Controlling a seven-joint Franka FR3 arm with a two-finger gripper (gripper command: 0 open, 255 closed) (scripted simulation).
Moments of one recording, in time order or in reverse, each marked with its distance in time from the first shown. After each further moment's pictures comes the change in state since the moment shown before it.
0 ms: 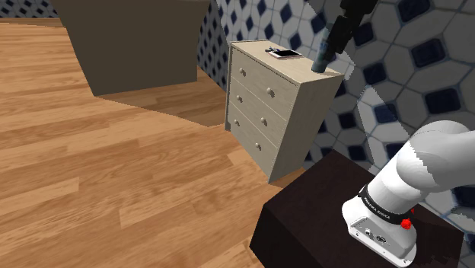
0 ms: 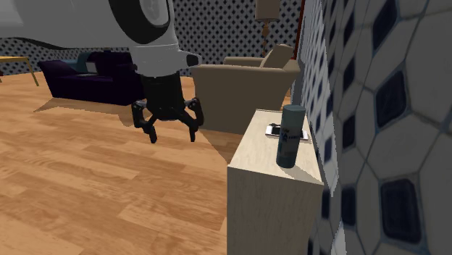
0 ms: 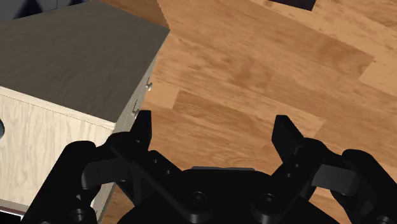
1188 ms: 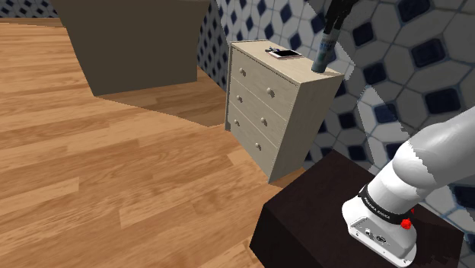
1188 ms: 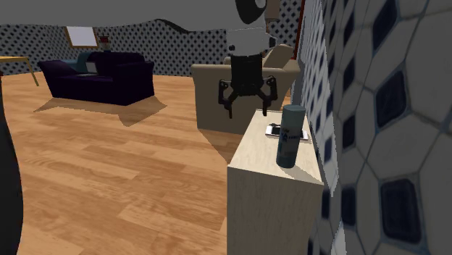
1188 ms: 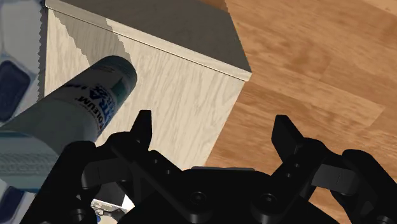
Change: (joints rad) arm -0.088 0.428 -0.224 0.397 -0.127 0.042 -0.261
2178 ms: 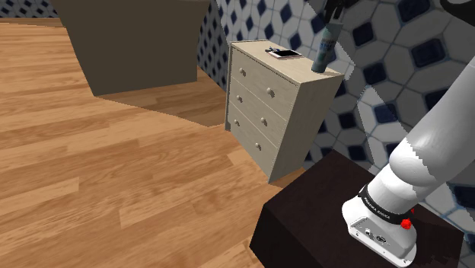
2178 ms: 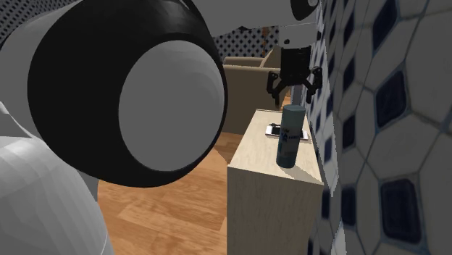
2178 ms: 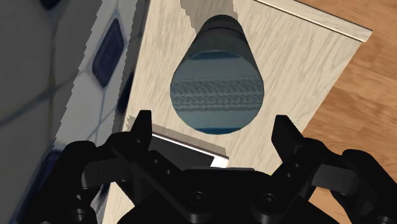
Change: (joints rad) arm -0.080 0.425 -0.140 0.483 0.061 -0.046 -0.211
